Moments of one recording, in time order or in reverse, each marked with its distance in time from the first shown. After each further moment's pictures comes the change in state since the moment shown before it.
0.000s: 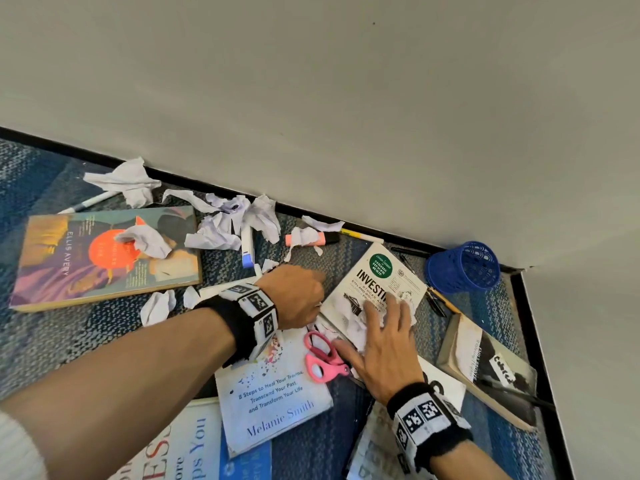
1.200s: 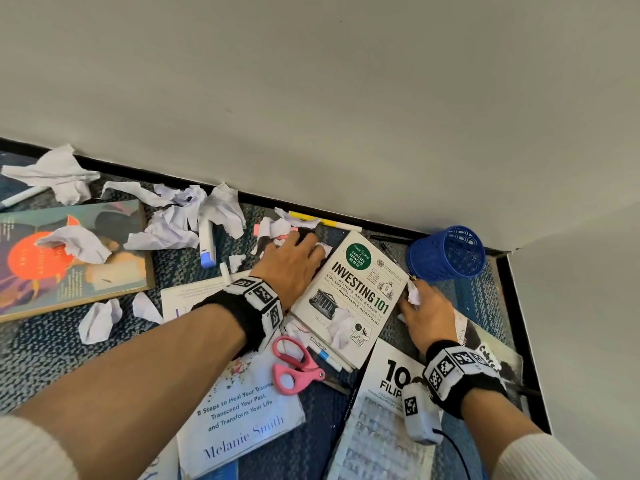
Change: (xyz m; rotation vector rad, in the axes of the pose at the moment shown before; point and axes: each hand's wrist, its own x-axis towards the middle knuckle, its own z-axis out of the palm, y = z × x) left_hand 0.064 0.006 0.018 -0.049 0.047 -0.250; right_hand 0.058 0.107 0.009 0.465 0.200 0.278
